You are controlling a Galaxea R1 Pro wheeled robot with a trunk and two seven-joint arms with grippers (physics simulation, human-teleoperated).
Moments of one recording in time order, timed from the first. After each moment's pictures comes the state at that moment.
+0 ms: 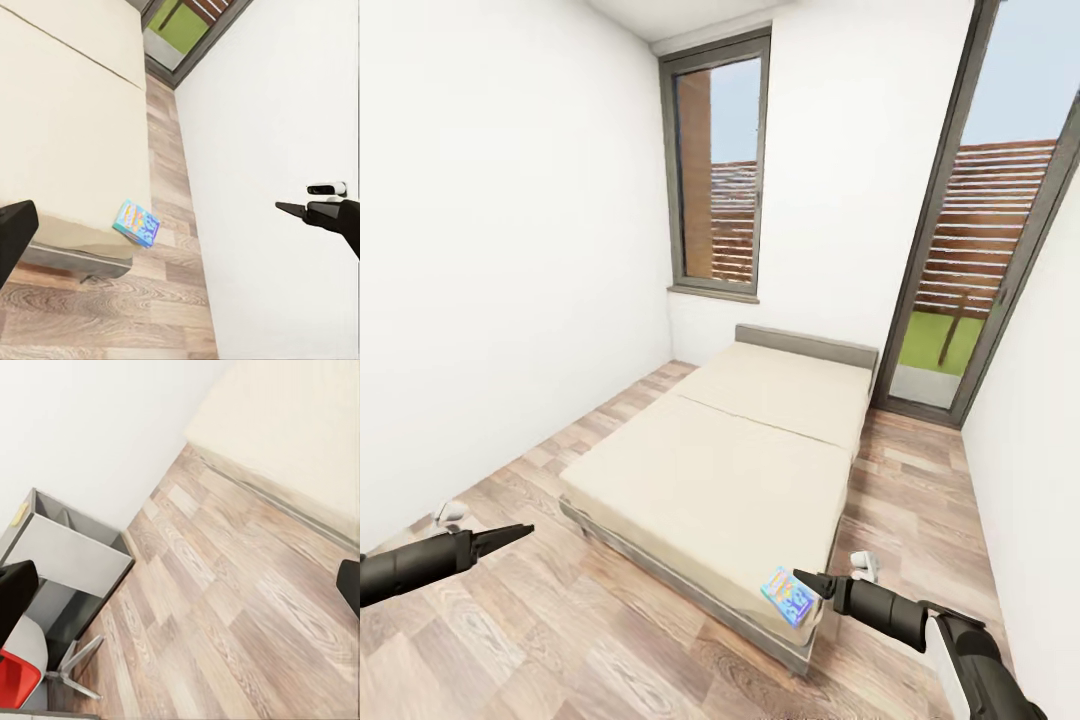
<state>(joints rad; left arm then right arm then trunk) -0.35 0.37 0.49 -1.26 0.03 0.83 -1.41 -0.30 -0.04 -0.30 -1.07 -0.08 0.60 1.00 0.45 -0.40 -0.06</state>
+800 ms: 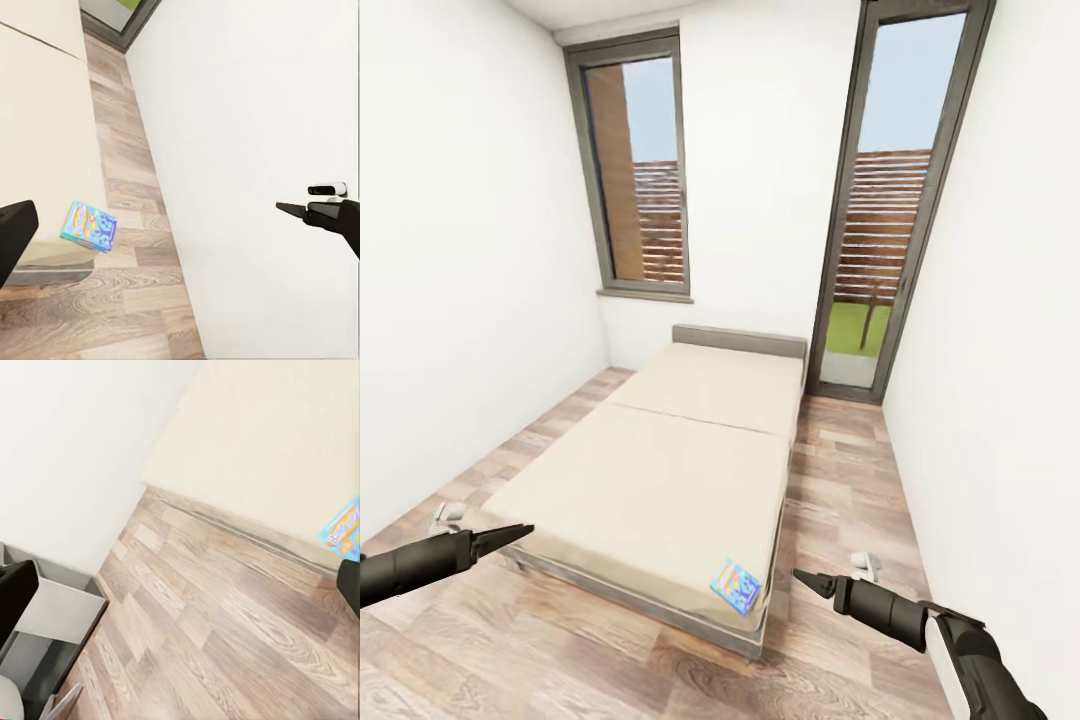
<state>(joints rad) -0.35 0.37 0.49 -1.26 0.03 0.83 -1.41 -0.30 -0.04 -0.30 -1.06 -0.08 0.60 0.99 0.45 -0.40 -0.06</state>
